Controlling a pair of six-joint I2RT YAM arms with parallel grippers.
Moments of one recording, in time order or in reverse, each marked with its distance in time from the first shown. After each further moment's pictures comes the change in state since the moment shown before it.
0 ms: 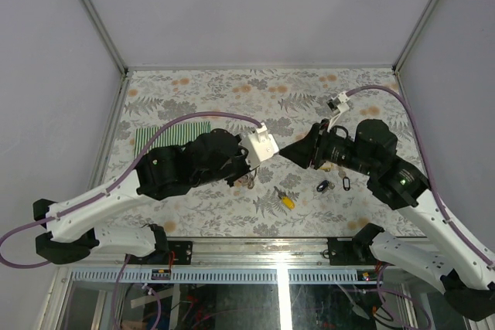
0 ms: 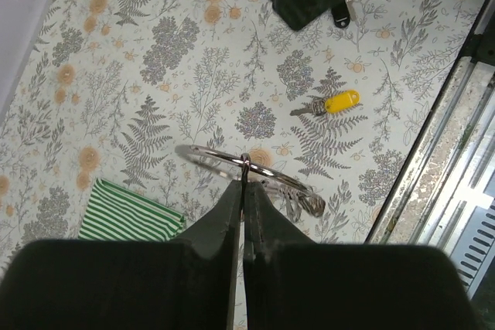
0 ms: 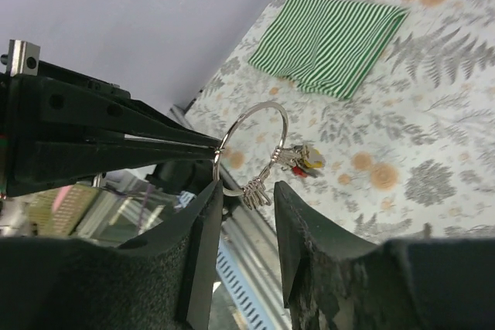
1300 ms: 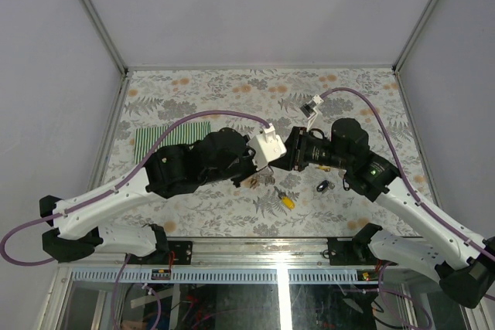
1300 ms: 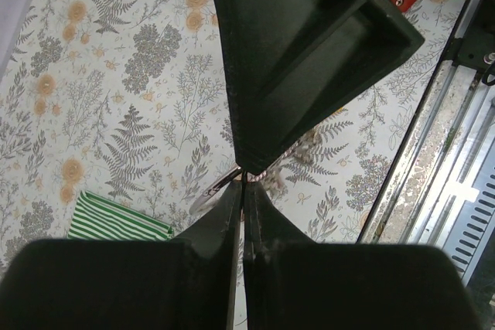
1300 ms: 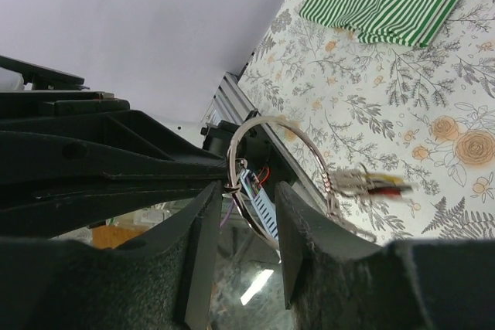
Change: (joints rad) left arm 0.000 0.041 0.006 0.026 0.048 -0.008; right arm 0.017 0.119 -0.150 0.229 -0.167 0.257
